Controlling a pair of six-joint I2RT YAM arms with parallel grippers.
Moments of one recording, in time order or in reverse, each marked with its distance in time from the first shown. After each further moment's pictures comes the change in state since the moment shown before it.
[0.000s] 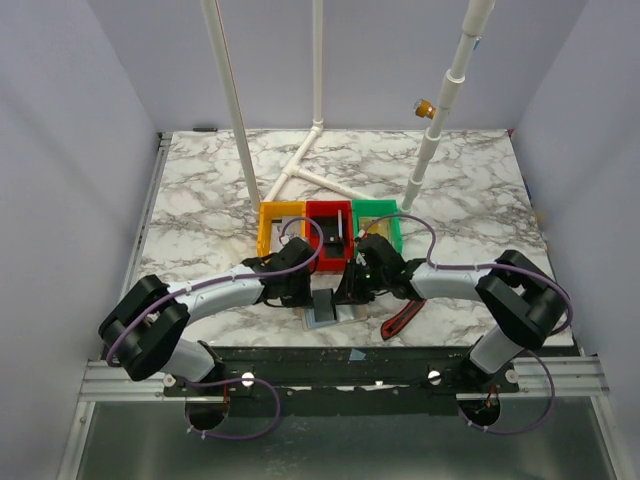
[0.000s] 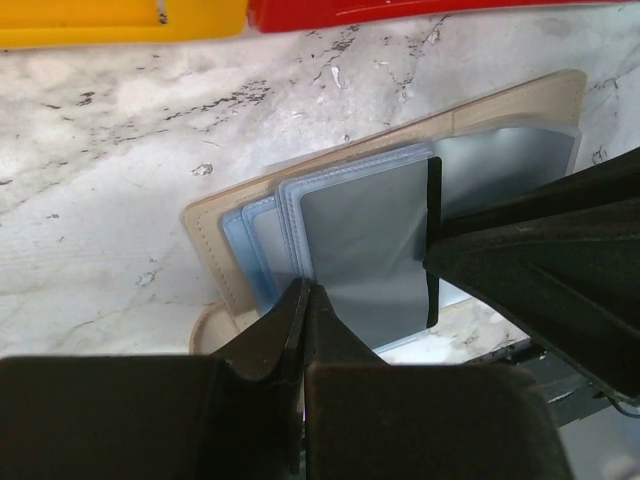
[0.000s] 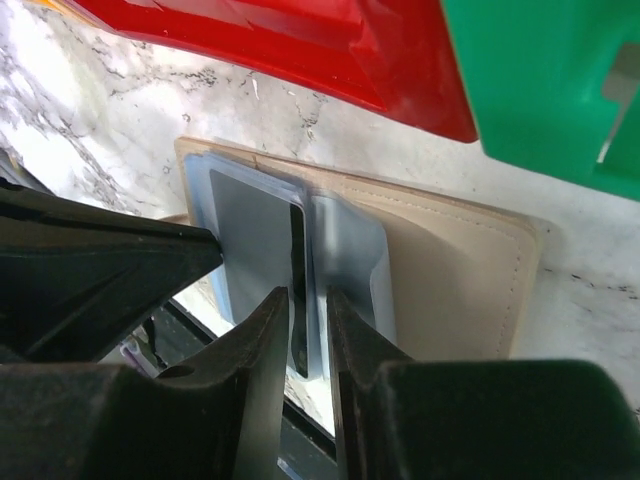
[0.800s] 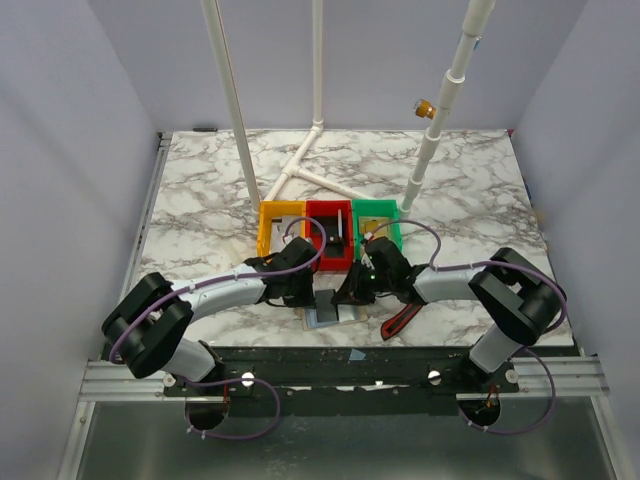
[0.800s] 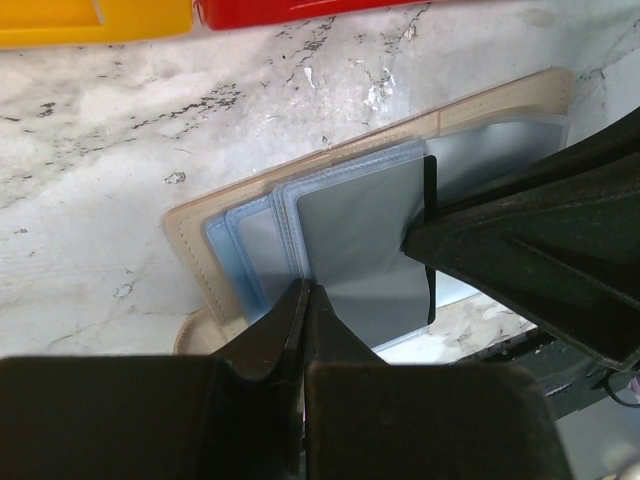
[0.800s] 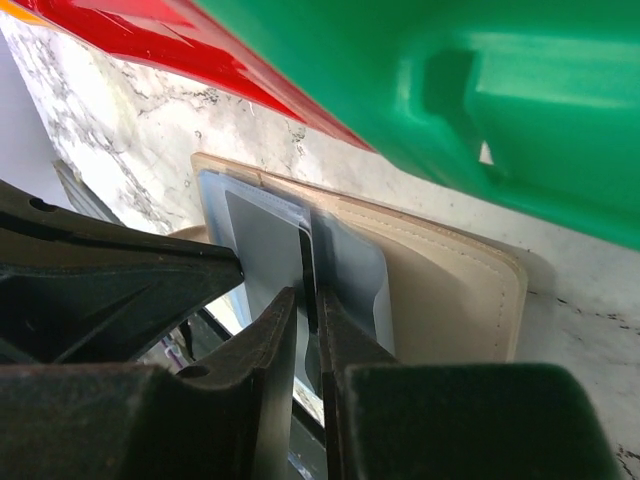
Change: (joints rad) left arm -0.007 0.028 0.009 0.026 0.037 0.002; right arm -0.038 0.031 -0.082 0.190 -0.072 0.103
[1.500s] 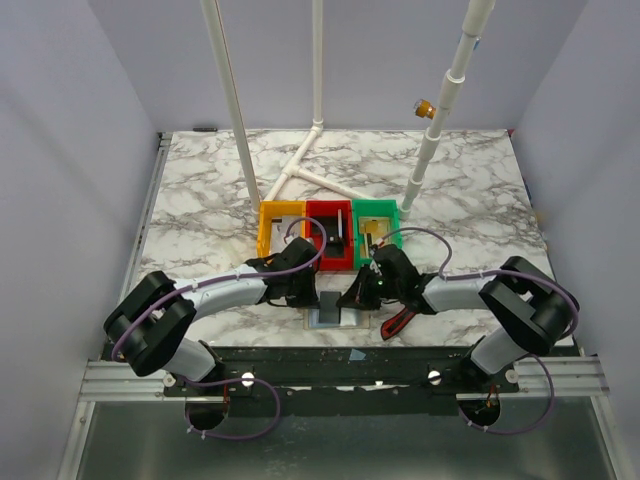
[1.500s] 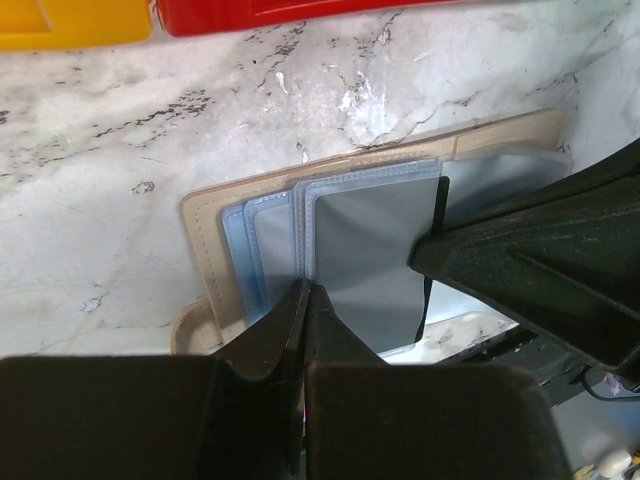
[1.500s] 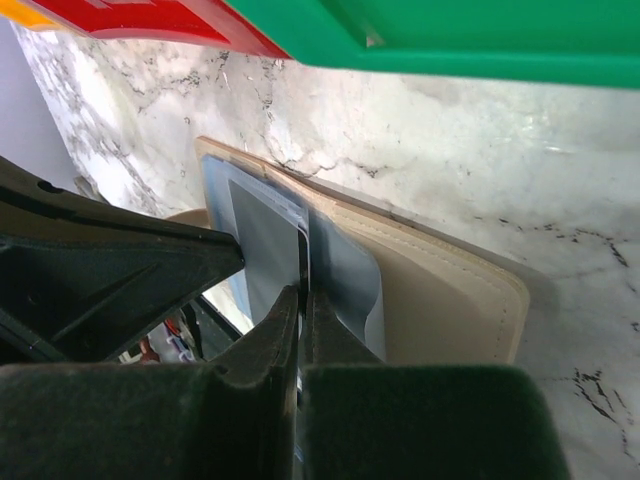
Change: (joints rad) left arm -0.001 0.016 -0.010 0.045 0.015 -0.013; right arm 0.000 -0.073 -0.103 0.063 0.035 0.076
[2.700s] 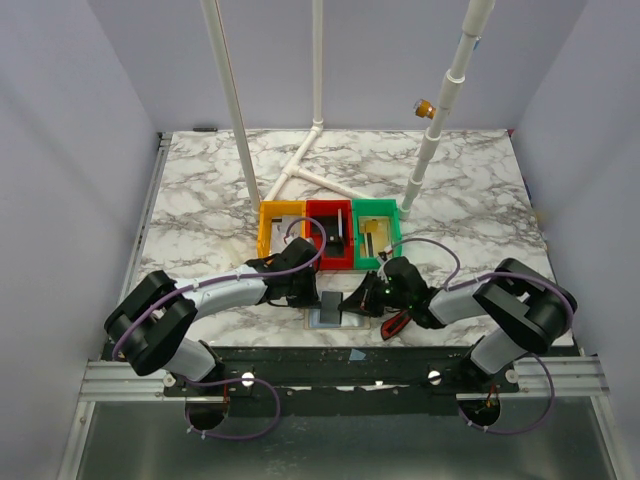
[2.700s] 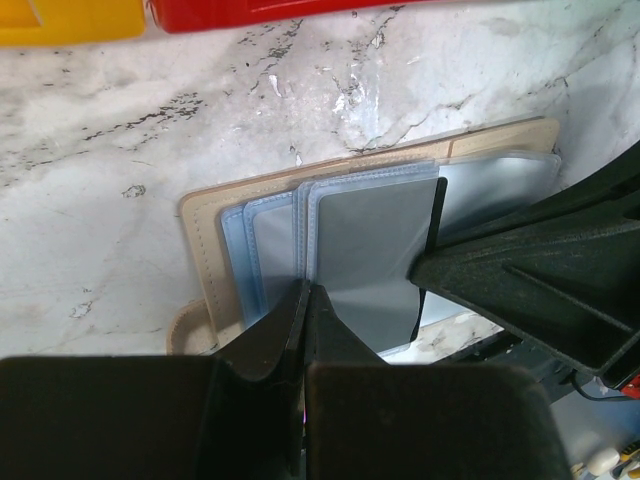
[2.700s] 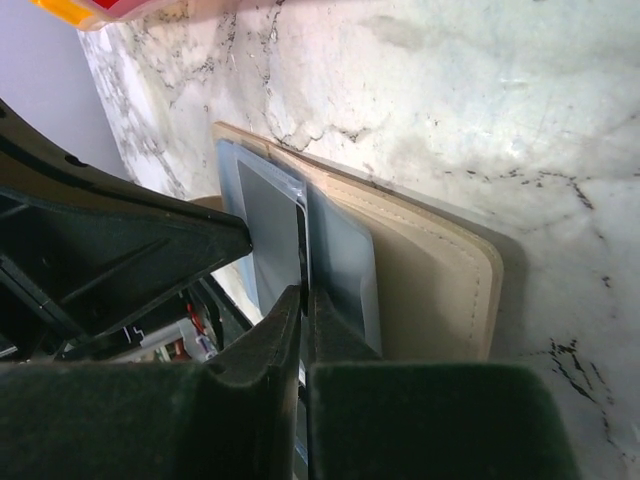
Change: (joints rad) left arm -0.001 0.016 -0.009 0.024 0.011 -0.019; right arm 0.002 0.013 -0.165 0.315 0.008 0.104
